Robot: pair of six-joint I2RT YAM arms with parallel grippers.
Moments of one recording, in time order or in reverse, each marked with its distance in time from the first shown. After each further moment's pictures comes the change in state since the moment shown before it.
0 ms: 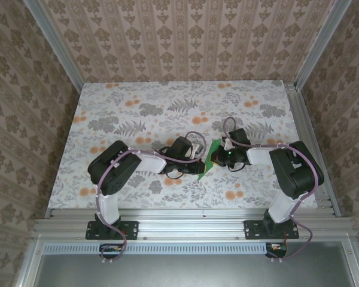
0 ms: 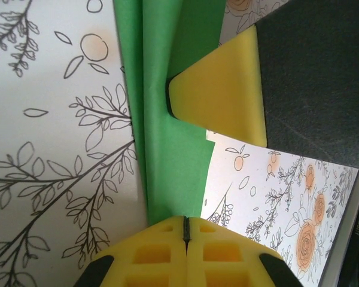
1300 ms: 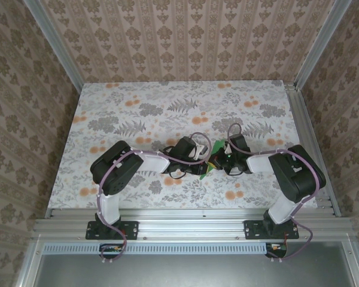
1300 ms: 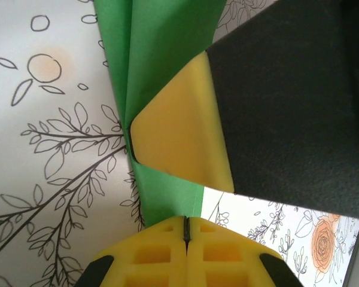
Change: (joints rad) left arm -0.031 0.022 0.049 -0.052 -0.039 0.105; right arm 0.048 -0.037 -0.113 0.211 0.037 0.343
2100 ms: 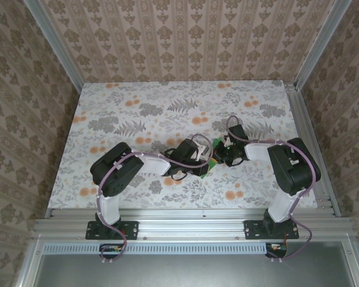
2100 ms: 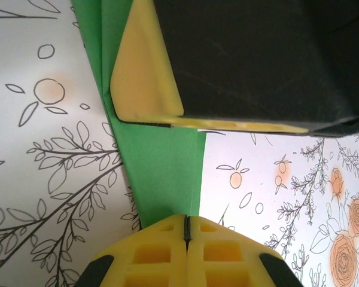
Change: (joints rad) left arm -0.035 -0.013 -0.031 0.040 -0.100 0.022; right arm -0.061 0.088 0.201 -0.275 -0.023 -0.121
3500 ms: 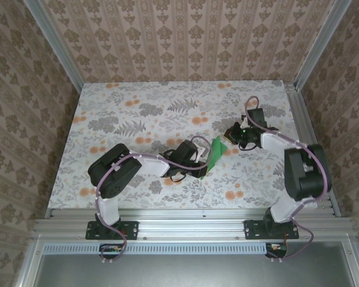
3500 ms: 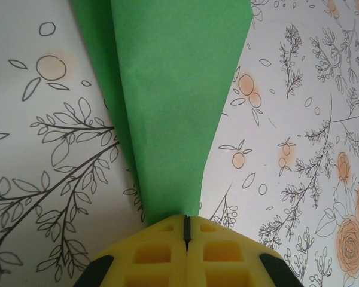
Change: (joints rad) left arm -0.009 -0.024 -0.015 -0.035 -0.018 0.024; right arm -0.171 -0.154 0.120 -0.109 0.029 -0.142
